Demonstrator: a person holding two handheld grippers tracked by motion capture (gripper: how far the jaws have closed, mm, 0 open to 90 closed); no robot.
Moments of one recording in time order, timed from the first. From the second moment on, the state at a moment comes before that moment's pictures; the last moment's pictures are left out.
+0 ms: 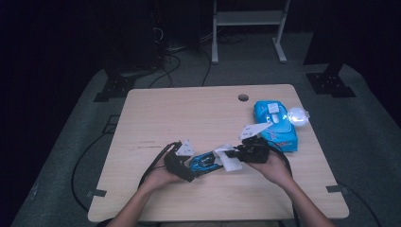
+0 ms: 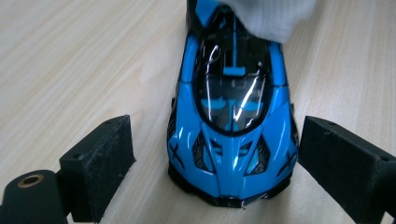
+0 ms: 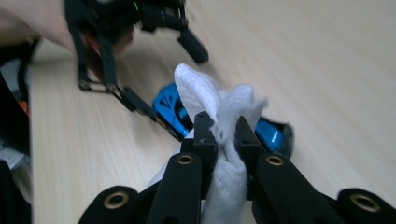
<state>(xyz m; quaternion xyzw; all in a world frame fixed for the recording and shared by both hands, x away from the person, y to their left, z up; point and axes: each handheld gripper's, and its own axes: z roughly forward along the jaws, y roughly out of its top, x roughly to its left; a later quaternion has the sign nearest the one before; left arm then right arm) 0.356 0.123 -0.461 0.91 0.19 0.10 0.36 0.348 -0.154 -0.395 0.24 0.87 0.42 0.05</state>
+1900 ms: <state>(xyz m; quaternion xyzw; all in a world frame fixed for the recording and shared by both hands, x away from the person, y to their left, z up) 0.361 0.116 -0.470 0.91 0.16 0.08 0.37 0.351 -0.135 -0.451 0.27 0.87 0.39 0.12</state>
